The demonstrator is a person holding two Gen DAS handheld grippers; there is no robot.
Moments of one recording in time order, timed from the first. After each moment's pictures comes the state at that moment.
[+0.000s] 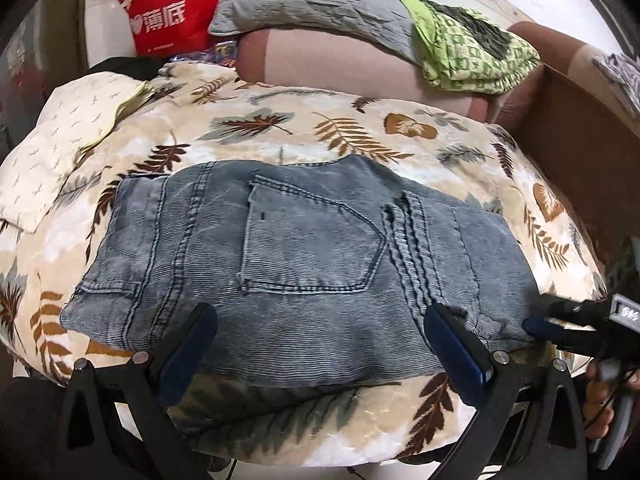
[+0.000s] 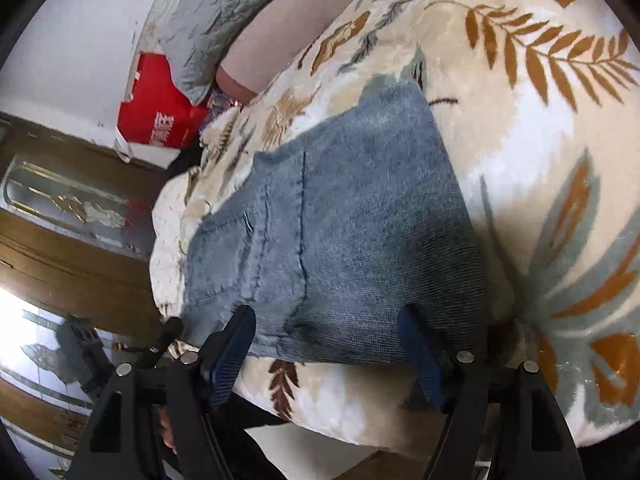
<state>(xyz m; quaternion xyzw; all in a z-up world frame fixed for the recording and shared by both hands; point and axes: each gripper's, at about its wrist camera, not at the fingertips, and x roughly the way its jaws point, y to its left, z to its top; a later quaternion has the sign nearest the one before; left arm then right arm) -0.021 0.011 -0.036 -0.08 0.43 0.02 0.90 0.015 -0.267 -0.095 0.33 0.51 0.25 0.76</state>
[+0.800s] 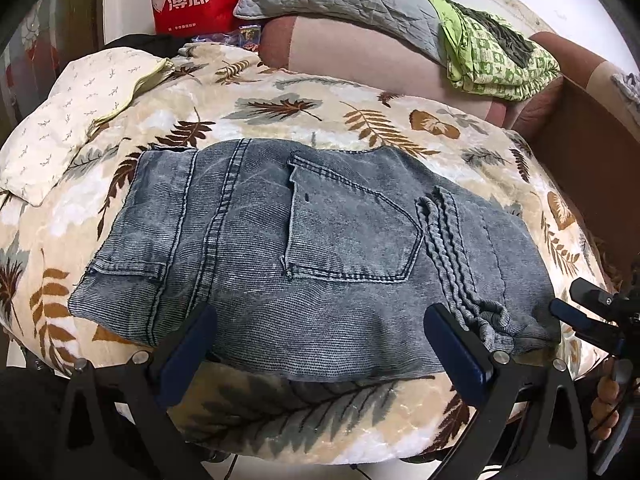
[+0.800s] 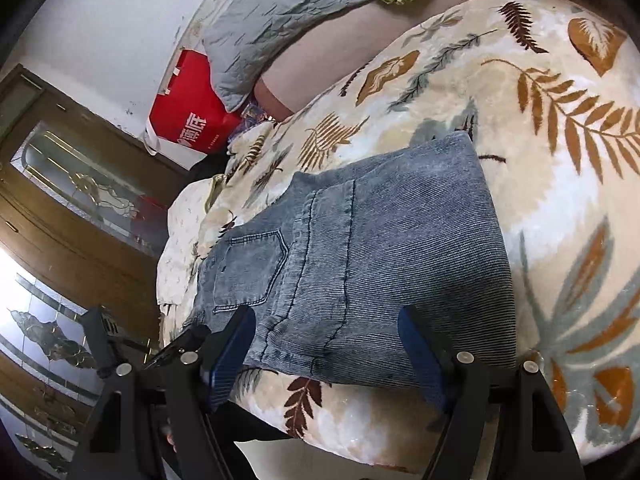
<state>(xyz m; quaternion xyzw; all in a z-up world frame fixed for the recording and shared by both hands) -0.023 0.037 -0.051 -0.10 0.44 0.03 0.89 0.012 -0.254 -0.065 0.28 0.45 0.28 0.80</state>
